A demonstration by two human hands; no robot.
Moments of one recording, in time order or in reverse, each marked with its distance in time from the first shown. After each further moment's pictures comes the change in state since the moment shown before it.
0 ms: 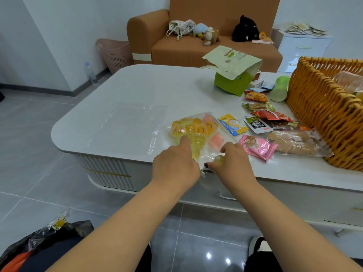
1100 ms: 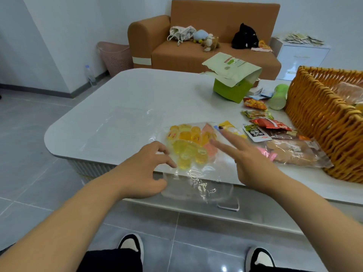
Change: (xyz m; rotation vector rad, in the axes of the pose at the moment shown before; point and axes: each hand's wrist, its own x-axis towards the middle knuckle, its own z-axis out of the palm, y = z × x) left_hand 0.010 -0.074 -0.032 -0.159 -0.346 0.259; right_hand 0.037 0.051 -0.039 -0.290 -0.061 -0.662
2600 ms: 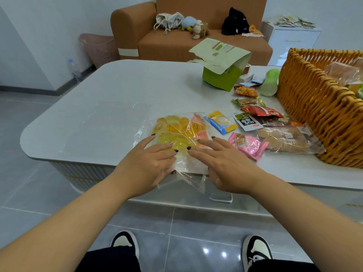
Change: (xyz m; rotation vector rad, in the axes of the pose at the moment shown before) left_hand 0.045 -0.026 0.048 0.599 0.395 0.607; right_hand 0.003 -0.005 0.030 -0.165 0.035 -0.324
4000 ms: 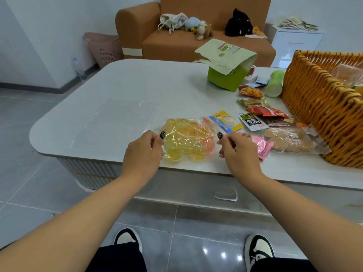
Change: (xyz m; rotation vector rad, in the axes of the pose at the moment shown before) left_hand 0.013 0.011 -0.012 -0.680 0.194 -1.088; right_hand 0.015 -0.012 0.003 0.702 0.444 0.896
